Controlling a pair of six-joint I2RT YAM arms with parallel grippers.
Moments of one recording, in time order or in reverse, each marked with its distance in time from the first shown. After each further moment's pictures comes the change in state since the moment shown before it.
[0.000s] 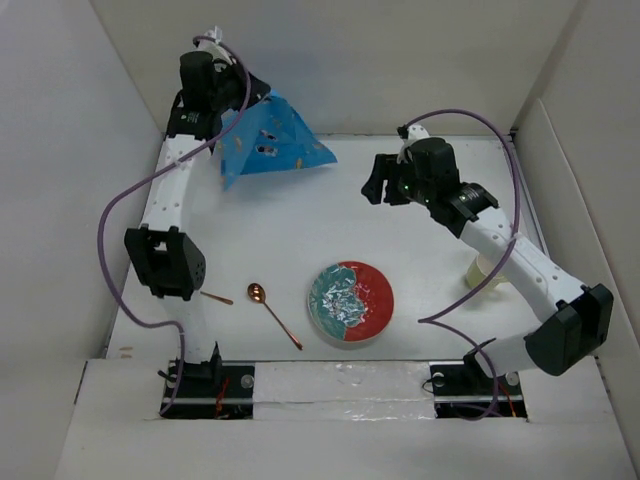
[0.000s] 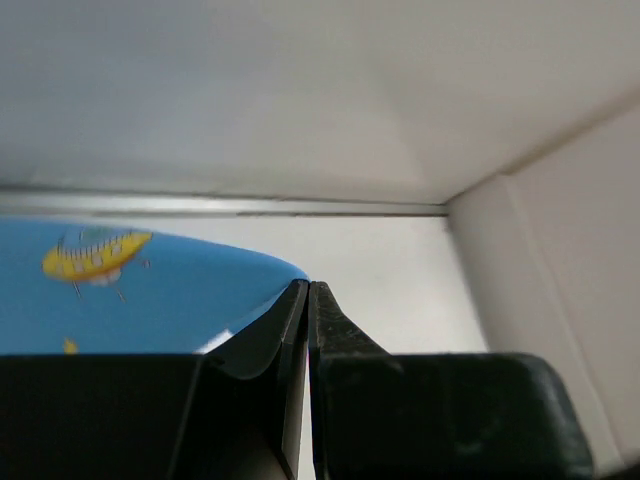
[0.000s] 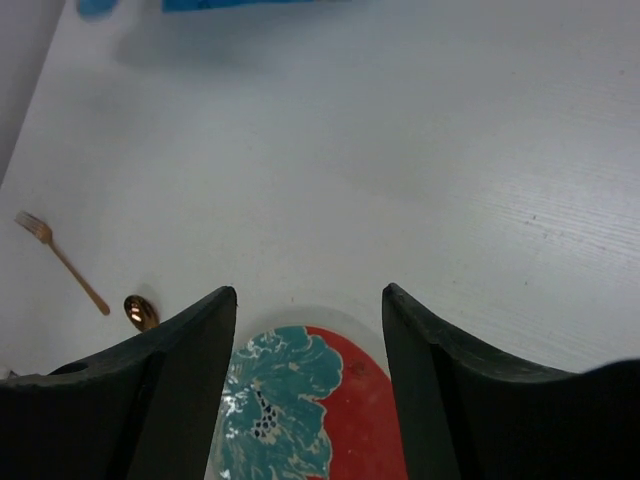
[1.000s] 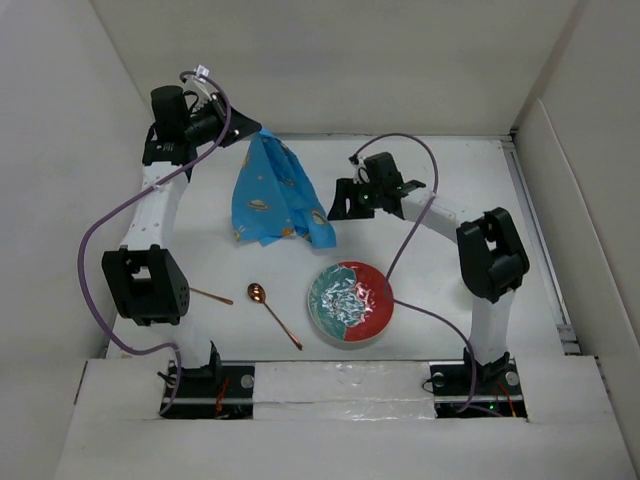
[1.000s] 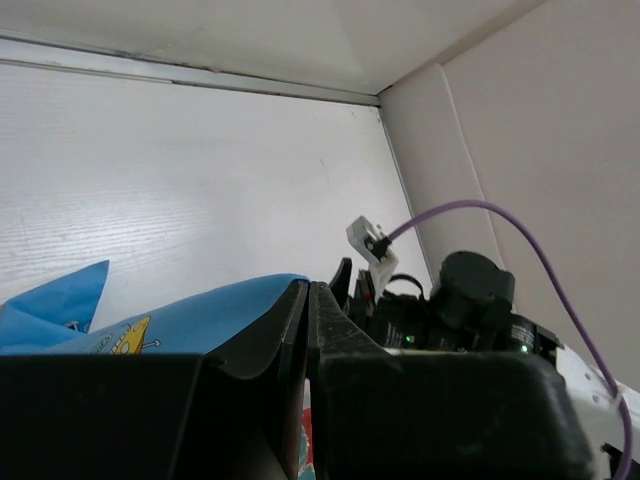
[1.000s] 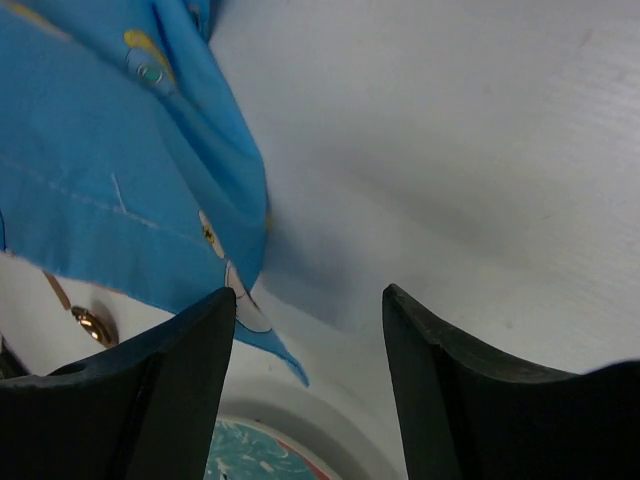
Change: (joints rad) left arm 0.117 -0.267 -0.401 0.116 0.428 -0.082; right arm -0.055 0.591 0.112 0.224 -0.352 0.030
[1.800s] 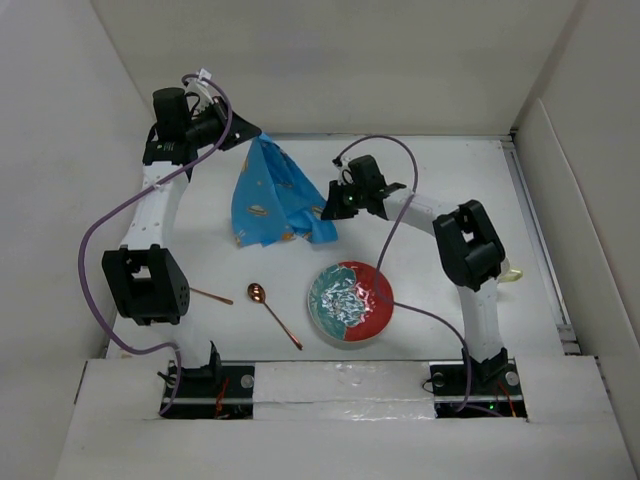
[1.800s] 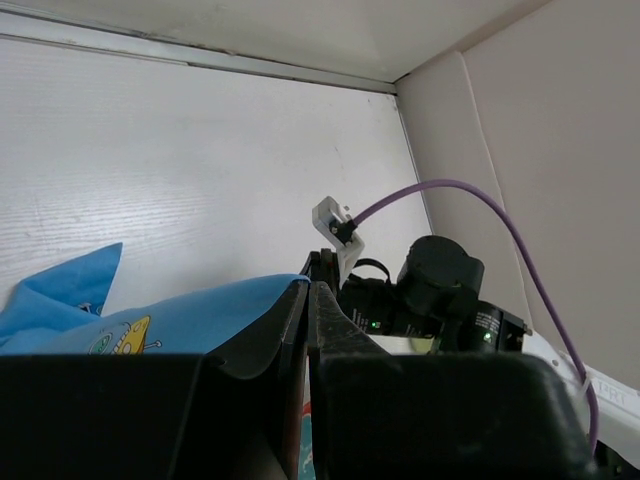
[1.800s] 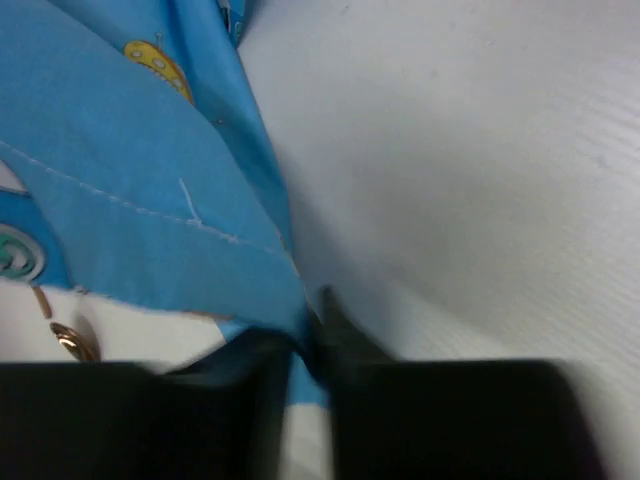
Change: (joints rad) left arm 0.000 0.001 0.000 -0.068 -0.021 0.048; right arm 0.059 0.135 0.049 0.121 -0.040 -0.015
